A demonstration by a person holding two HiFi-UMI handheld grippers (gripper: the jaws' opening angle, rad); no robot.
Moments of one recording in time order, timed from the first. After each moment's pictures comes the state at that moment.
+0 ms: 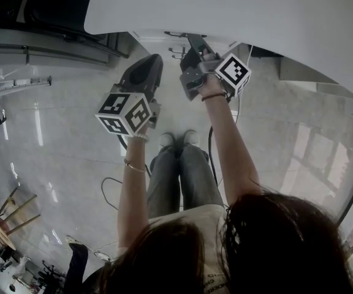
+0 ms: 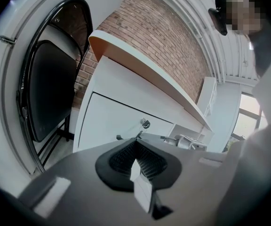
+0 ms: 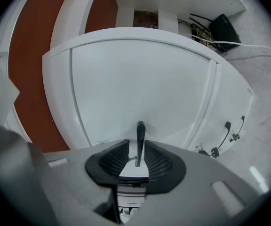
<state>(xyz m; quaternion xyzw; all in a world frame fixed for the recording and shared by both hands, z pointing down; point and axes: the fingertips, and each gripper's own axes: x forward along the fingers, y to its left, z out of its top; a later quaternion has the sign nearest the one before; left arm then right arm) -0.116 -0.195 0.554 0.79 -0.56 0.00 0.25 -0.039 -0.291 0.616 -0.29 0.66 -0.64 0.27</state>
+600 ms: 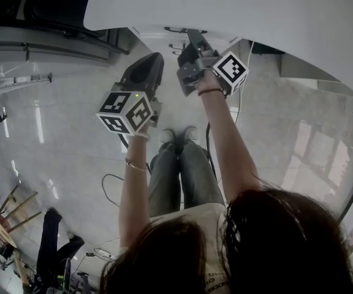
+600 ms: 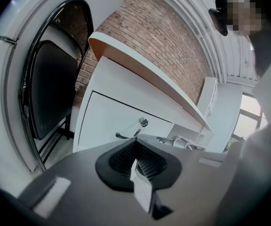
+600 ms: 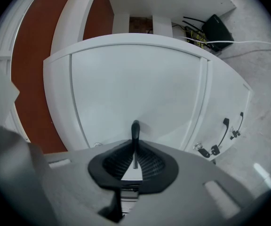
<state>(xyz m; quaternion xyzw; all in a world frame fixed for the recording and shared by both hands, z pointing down) -0.108 -0.187 0.552 0.78 -0.57 0.00 0.25 -0.033 -0.289 0.617 -0.31 0.64 -0.64 0.30</state>
